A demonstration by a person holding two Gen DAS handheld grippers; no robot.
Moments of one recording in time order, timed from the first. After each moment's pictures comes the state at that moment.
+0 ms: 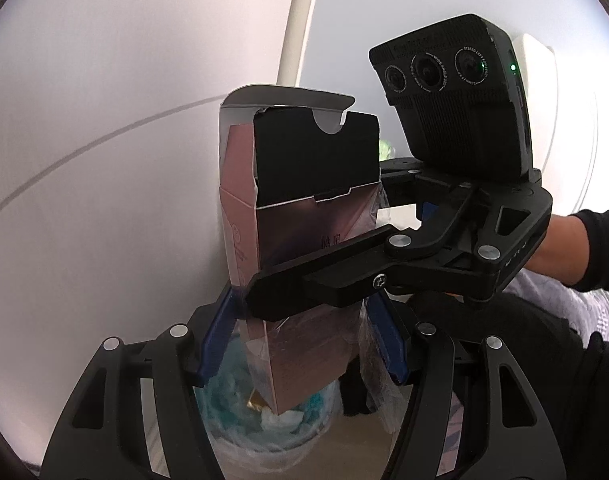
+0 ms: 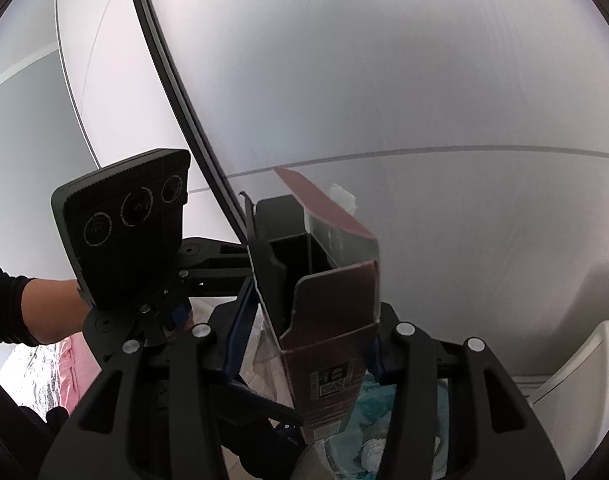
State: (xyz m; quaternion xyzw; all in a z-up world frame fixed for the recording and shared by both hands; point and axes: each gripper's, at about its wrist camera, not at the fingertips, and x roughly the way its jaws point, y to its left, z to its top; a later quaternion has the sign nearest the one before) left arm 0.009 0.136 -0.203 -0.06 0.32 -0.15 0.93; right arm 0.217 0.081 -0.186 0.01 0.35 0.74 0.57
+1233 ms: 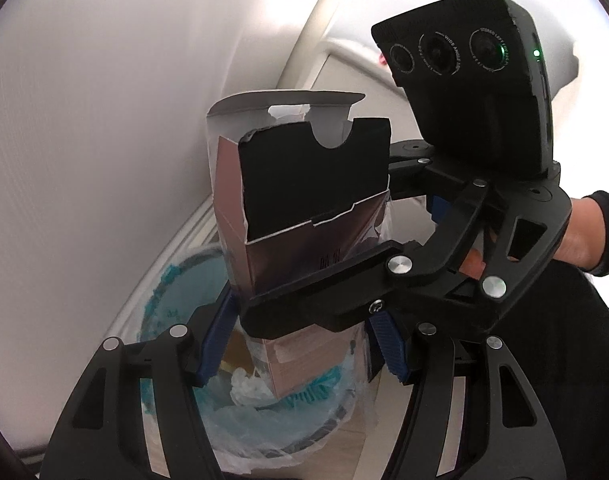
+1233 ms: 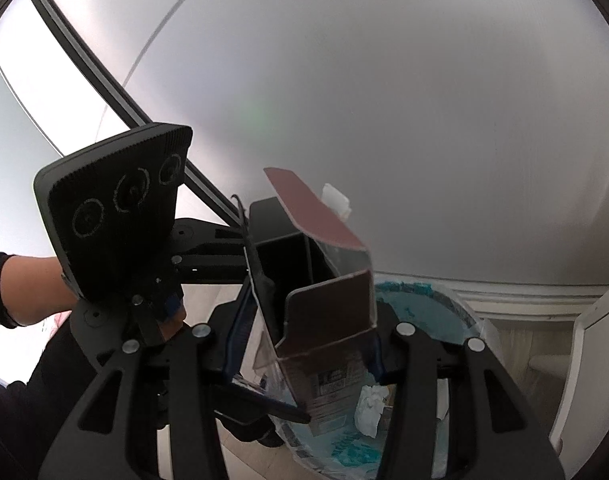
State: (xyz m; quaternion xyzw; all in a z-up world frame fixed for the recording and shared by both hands) left arm 0.103 0.179 -0.356 -0.16 0.43 -0.17 0.87; right arm 0.194 0.209 -0.324 -0.04 0.49 0.71 0.51
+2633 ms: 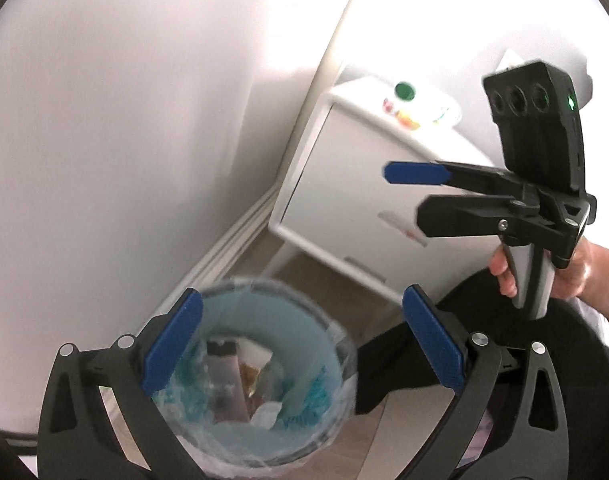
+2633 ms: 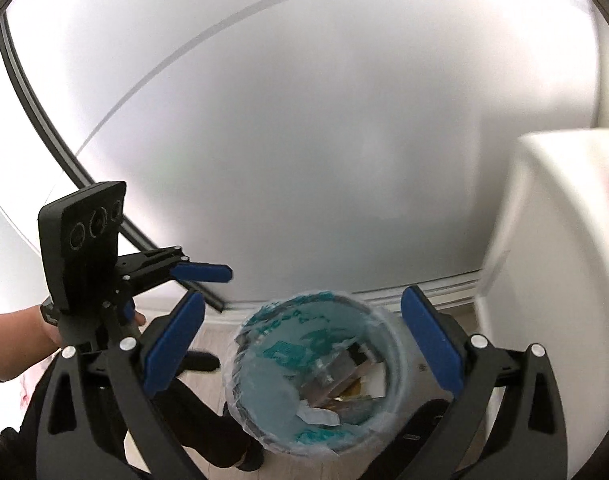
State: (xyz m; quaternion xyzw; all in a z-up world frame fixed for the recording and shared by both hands) left arm 0.112 0.170 -0.288 -0.16 0.38 -0.11 0.90; right arm 0.211 0.121 -0.247 0.00 0.45 0.59 0.67
